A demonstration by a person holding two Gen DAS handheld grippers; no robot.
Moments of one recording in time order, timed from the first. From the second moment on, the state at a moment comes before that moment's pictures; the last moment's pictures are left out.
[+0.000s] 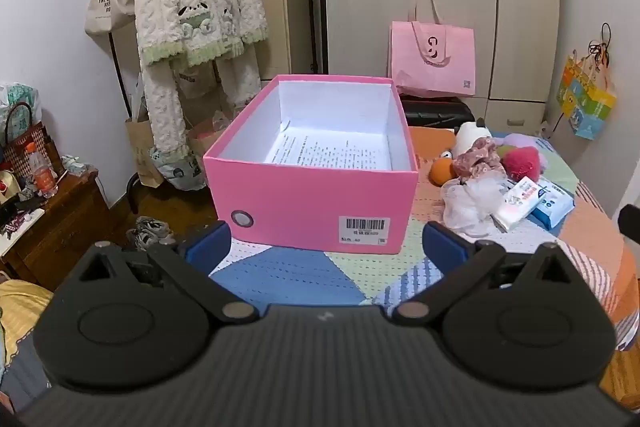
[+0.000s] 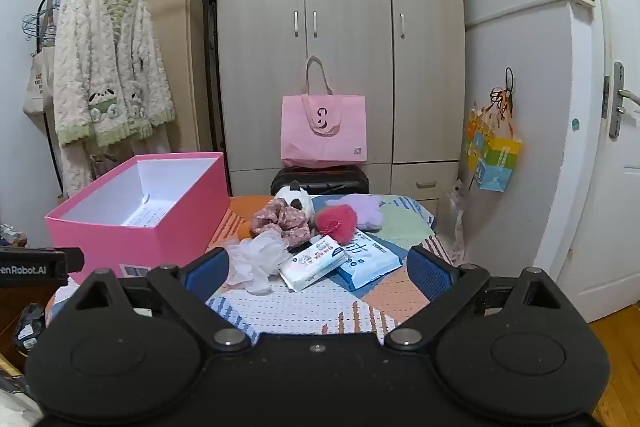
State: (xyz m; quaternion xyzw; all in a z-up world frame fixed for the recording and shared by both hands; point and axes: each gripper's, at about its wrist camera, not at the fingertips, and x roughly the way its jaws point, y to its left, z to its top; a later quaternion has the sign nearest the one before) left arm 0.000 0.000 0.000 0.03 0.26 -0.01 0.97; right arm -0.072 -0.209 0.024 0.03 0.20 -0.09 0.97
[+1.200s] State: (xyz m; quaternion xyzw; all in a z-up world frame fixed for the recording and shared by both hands) left arm -0.017 0.000 -0.009 0.04 0.23 -0.01 0.97; right arm -0.086 -0.204 0.015 0.01 0.22 -0.10 0.97
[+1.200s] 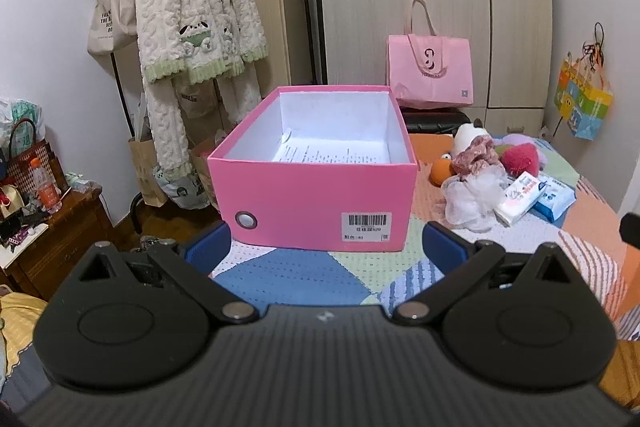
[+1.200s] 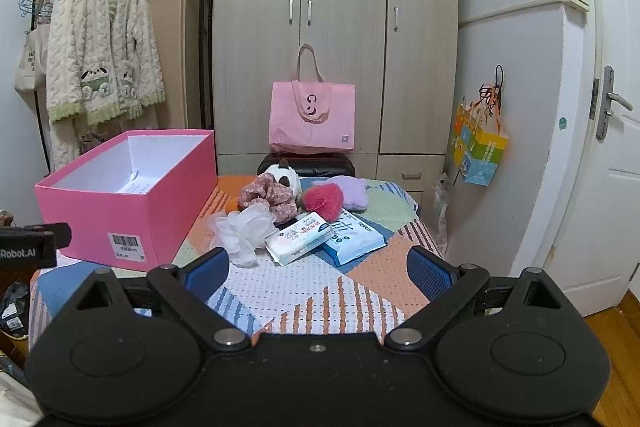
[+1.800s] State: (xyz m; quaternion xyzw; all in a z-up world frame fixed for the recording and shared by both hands) left arm -0.025 0.000 -0.013 0.04 0.22 -0.03 0.97; right arm -0.091 -0.201 0.012 0.01 0.22 -0.10 0.97
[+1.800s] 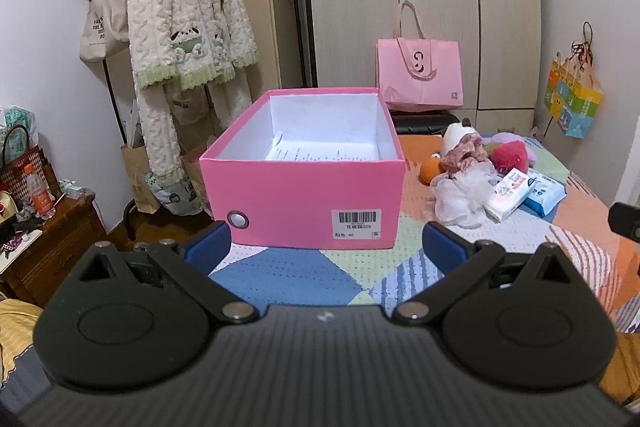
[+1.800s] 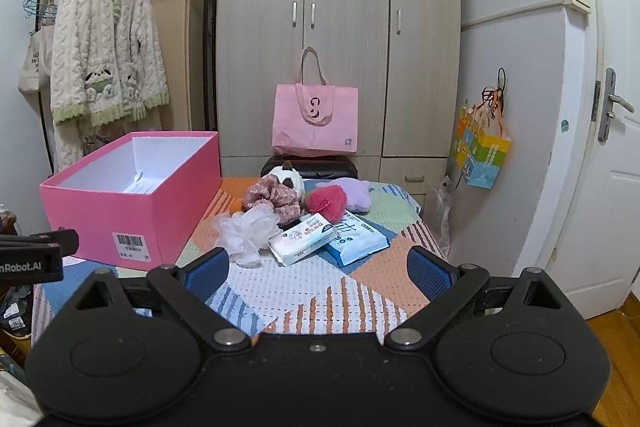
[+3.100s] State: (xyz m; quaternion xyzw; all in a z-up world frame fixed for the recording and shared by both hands) left arm -0.022 -0.005 -0.009 0.03 0.24 -0.05 0.97; right arm -0.089 -0.215 0.021 0.00 0.20 -0.09 0.98
